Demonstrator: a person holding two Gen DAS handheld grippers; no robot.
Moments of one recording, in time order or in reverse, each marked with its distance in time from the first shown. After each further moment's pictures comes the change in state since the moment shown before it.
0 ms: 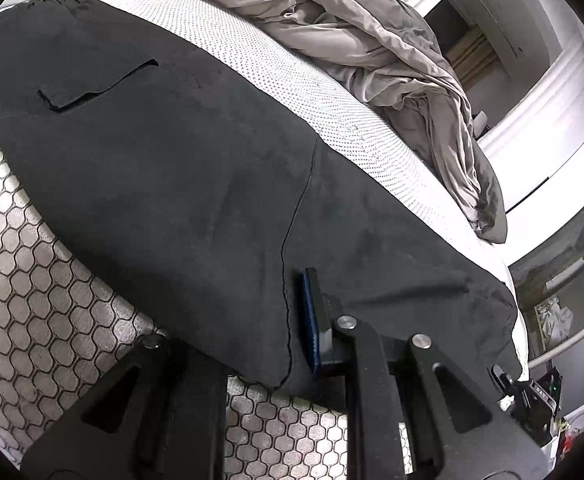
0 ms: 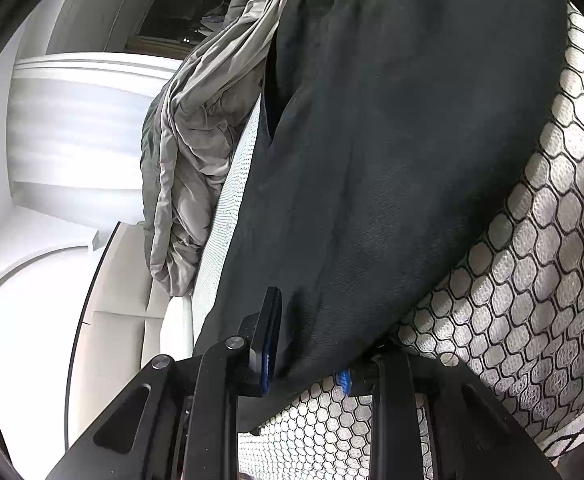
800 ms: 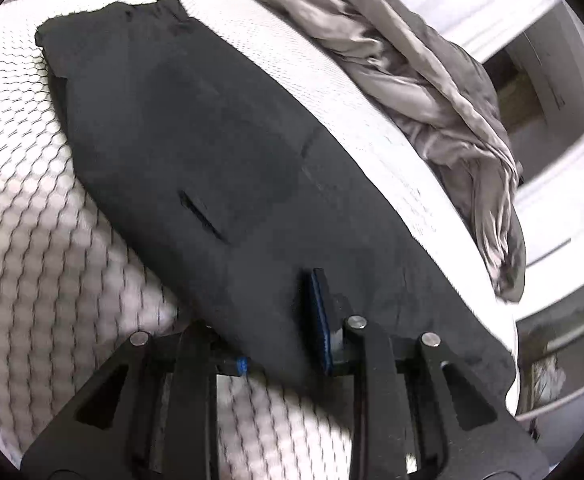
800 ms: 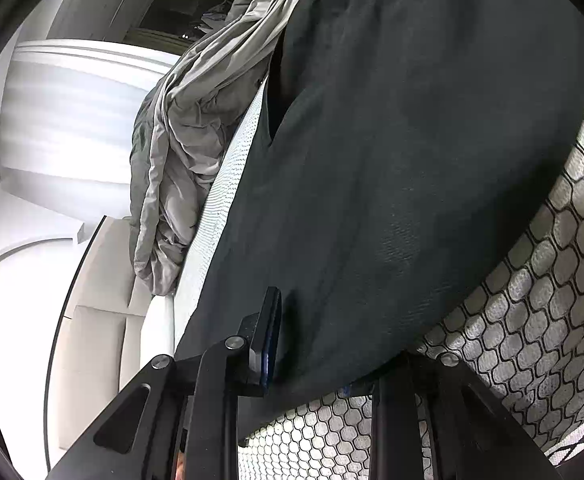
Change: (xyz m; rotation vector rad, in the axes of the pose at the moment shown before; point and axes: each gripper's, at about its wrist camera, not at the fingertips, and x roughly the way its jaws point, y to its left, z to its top) left arm -0.025 0.096 0.074 -0.201 -0.056 0.091; right arm 0.008 0.010 -0.001 -0.047 -0.028 -0.067
